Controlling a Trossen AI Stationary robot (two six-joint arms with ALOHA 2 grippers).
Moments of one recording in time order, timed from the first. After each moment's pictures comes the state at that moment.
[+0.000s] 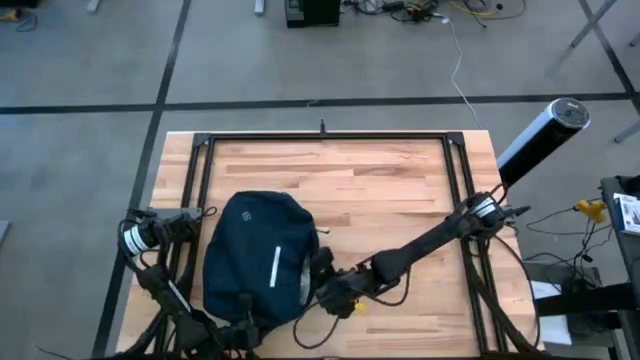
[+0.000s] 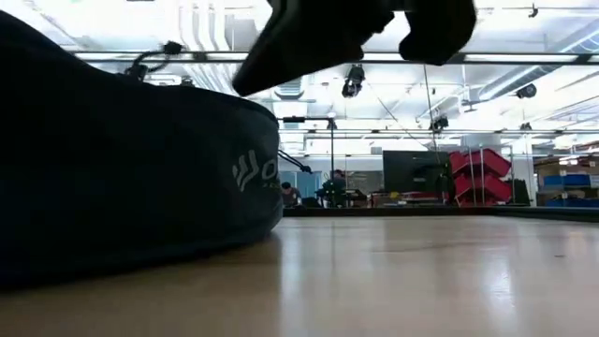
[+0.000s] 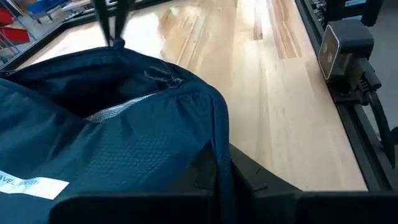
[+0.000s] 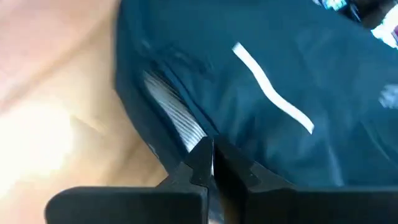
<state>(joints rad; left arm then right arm) -1.10 1.97 1.13 -0.33 -1.09 -0.88 0.45 1.97 1.45 -0.26 0.38 -0.38</state>
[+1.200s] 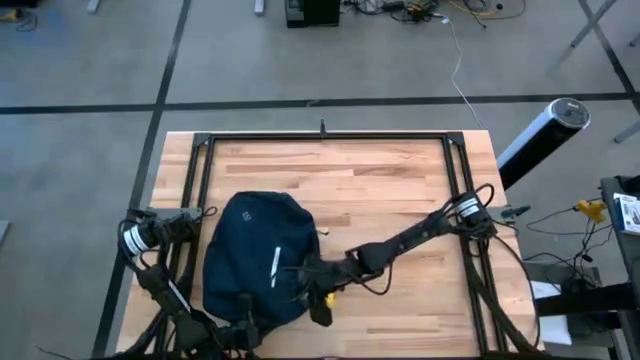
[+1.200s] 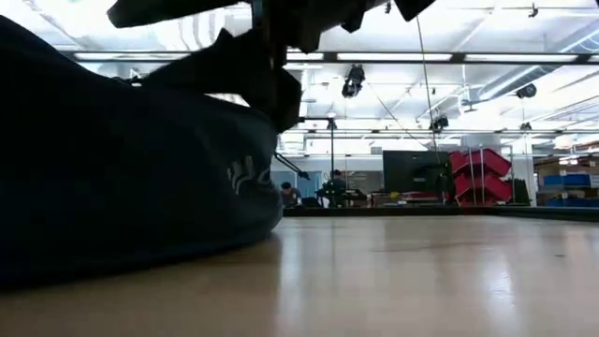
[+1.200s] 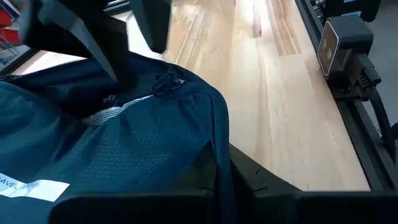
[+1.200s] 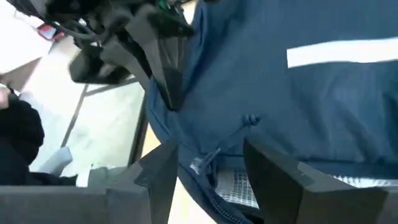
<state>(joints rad) -1.10 1.97 1.13 -0.34 -1.09 -0.87 0.35 2.08 1.44 0.09 -0.08 0.51</state>
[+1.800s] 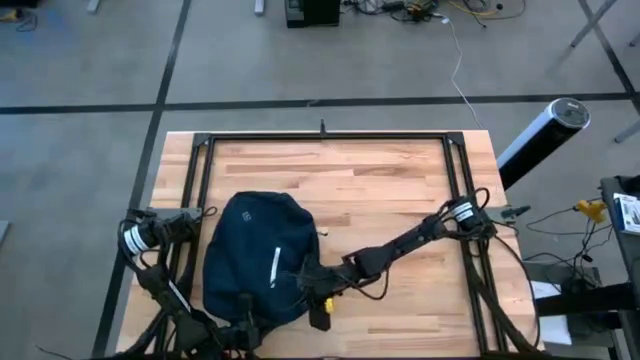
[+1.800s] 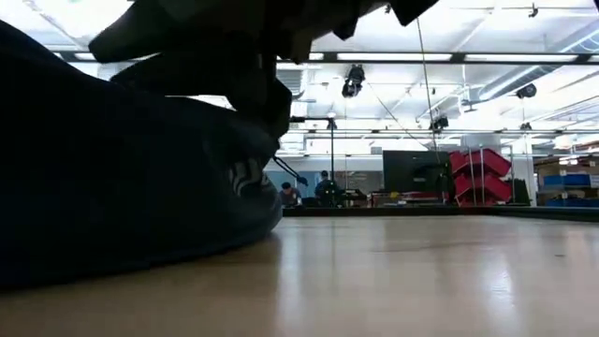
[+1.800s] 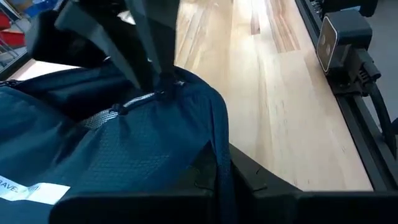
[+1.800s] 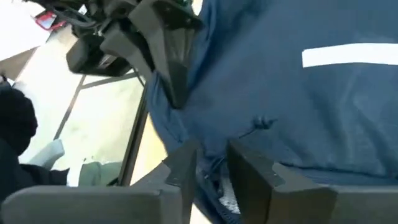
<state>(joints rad) -1.10 1.97 1.13 -0.34 -1.08 -0.85 0.37 2.11 1.48 0.09 -0.07 0.45</state>
